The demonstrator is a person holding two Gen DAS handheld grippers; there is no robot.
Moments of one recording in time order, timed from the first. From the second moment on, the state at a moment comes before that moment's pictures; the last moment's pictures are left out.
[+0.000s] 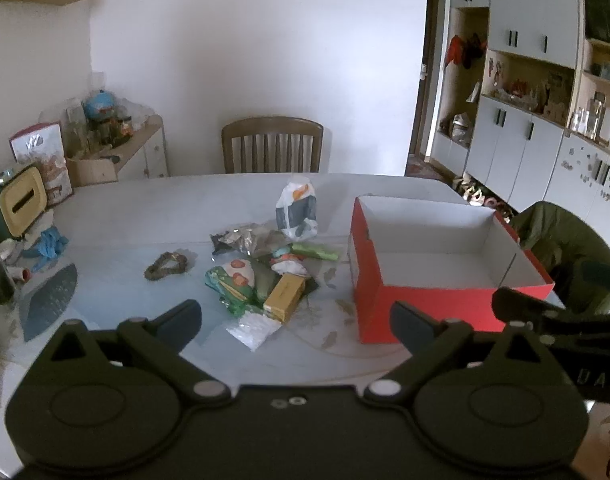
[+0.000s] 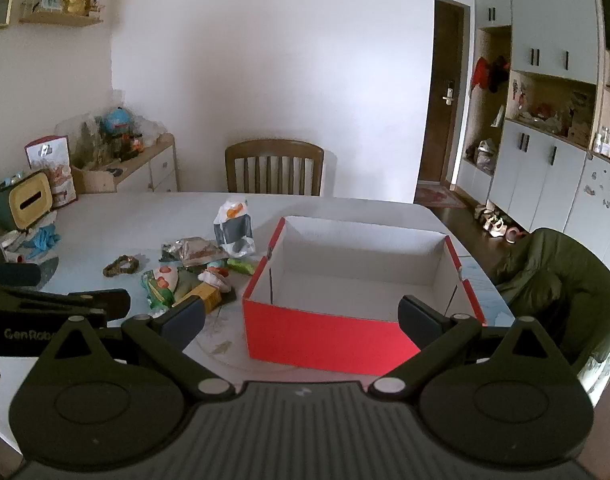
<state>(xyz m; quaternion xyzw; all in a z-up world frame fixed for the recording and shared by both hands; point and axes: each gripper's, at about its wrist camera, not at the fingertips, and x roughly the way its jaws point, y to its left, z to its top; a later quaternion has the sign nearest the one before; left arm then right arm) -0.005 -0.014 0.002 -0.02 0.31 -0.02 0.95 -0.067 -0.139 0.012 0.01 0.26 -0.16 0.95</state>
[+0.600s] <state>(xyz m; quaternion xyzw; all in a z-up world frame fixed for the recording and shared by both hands) 0.058 0.027 -0.024 -0.01 0.33 -0.04 0.94 -0.006 -0.125 -0.005 -0.02 0.28 -0.15 0.95</state>
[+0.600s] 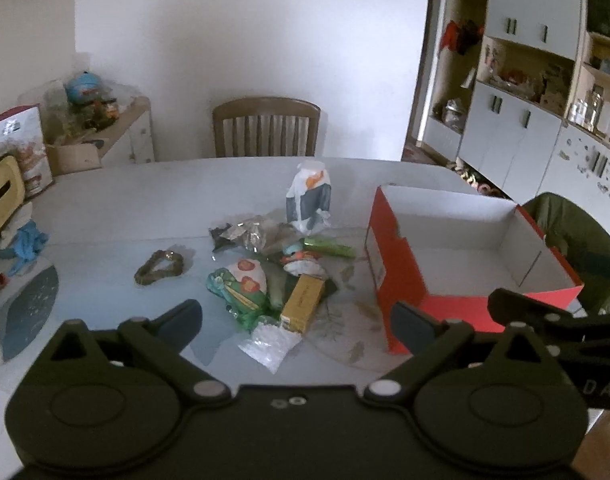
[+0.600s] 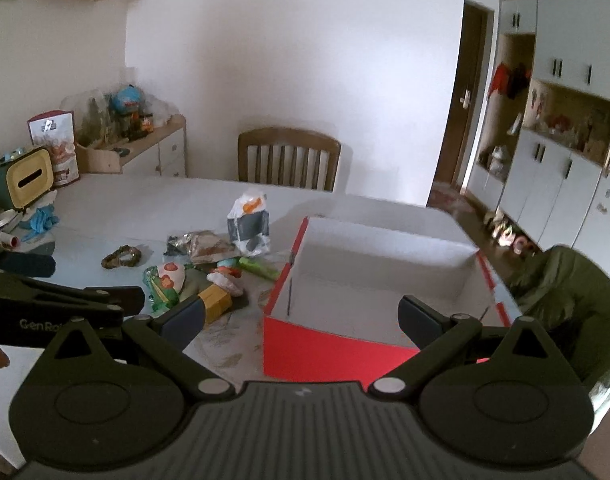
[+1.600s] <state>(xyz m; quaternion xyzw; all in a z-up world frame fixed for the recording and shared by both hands) 0.226 0.155 -0.128 0.04 0.37 -0.01 0.93 0.184 -0.084 -0.078 -0.02 0.39 -0.12 0.91</state>
